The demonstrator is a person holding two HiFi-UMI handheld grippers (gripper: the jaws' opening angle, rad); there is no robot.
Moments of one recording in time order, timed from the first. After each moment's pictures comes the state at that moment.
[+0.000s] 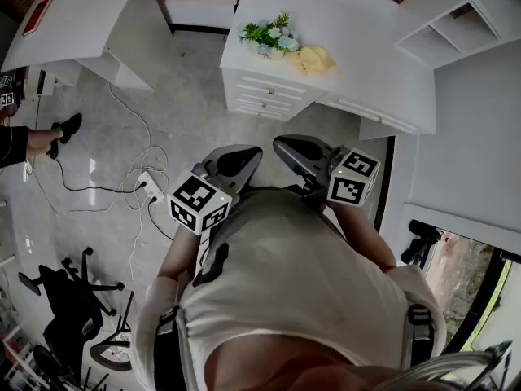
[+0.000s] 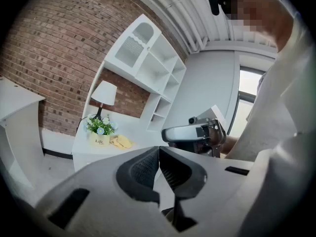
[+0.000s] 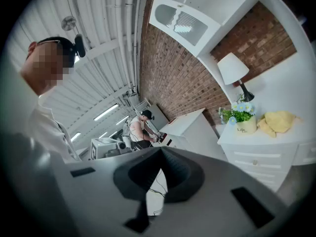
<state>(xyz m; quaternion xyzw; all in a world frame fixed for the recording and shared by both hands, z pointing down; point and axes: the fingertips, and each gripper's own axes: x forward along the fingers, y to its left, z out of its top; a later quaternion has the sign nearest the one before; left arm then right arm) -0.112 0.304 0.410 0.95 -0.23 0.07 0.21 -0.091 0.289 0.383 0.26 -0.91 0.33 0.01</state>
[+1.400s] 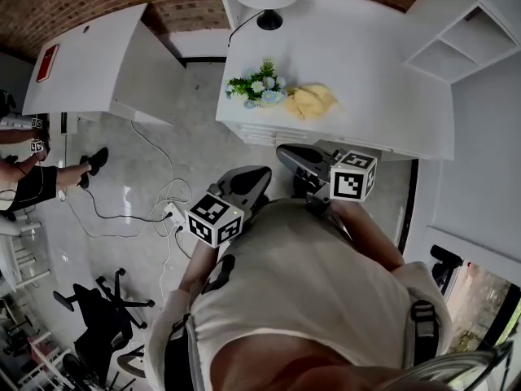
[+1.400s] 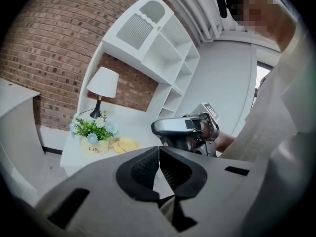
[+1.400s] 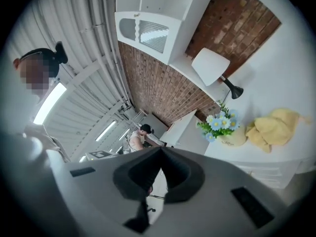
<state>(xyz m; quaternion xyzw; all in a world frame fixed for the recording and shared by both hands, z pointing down) -0.021 0.183 0.440 0.92 -0.26 0.13 0.25 -0.003 0.141 0.415 0.22 -0.88 0.43 -0.05</state>
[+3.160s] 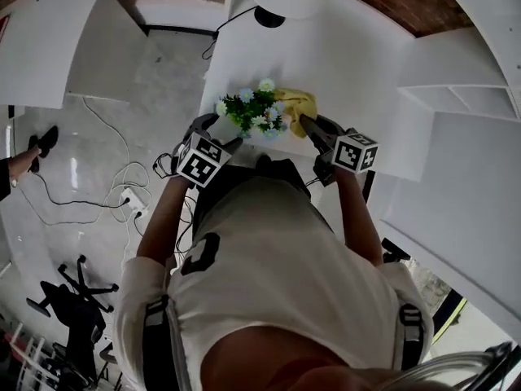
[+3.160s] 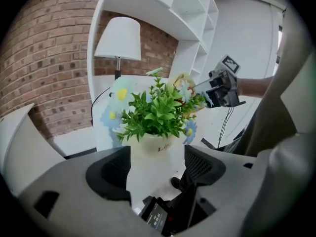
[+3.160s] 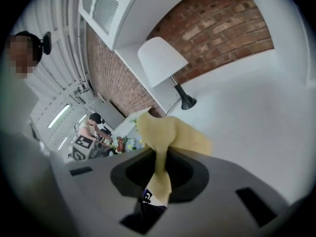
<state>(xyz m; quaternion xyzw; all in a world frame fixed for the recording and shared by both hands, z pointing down) -0.093 -0.025 0.607 0.88 -0.24 0.34 0.23 0.072 -0.061 0.541 0.40 -0.81 0.42 0.11</state>
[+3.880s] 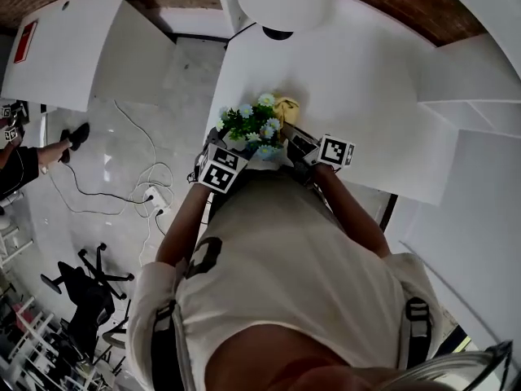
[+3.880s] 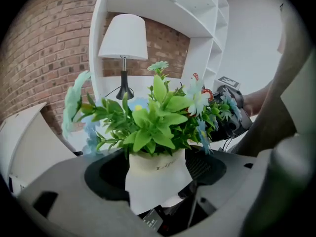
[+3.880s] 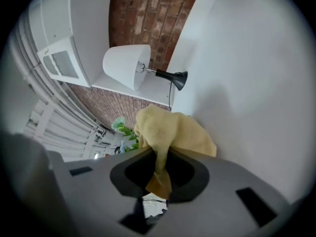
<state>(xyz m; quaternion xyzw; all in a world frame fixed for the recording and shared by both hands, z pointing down) -0.043 -0.047 0.624 0.85 -0.33 0.34 0.23 0.042 -0.076 0.602 0.28 -0.73 0.62 -0.09</state>
